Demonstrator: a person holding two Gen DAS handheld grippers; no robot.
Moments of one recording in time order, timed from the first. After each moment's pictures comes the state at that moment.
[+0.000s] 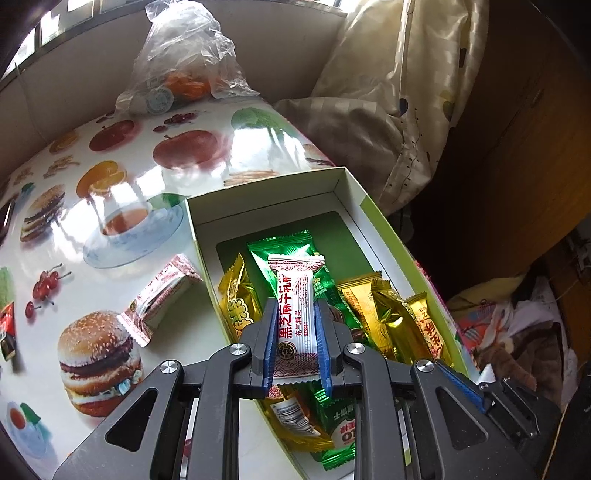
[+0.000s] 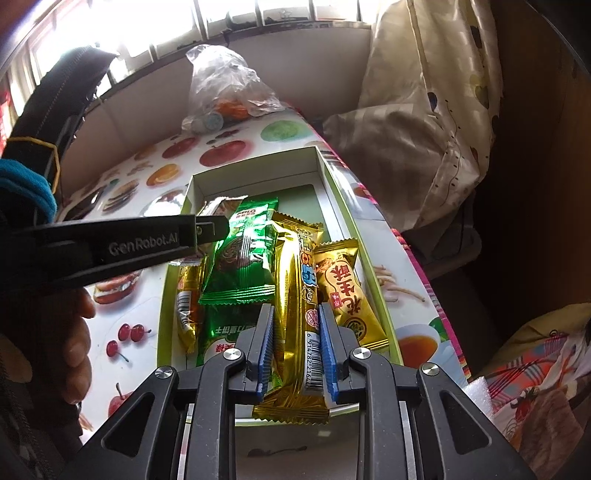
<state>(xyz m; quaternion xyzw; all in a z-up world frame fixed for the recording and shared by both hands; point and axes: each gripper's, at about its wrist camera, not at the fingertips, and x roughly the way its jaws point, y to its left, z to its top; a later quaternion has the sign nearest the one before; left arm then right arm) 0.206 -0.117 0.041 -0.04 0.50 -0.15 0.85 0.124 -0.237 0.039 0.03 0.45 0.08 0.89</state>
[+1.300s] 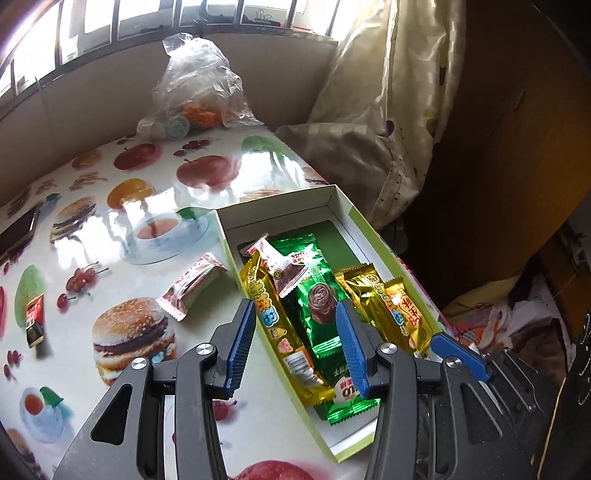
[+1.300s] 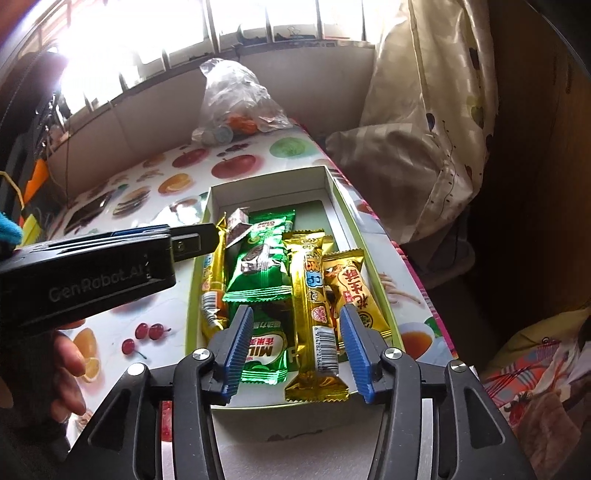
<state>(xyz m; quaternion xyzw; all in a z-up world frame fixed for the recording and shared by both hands) 0.159 -0.096 0.076 -0.03 0.46 -0.15 0.88 0.101 -0.224 0.059 0.02 0.42 0.07 0.90</state>
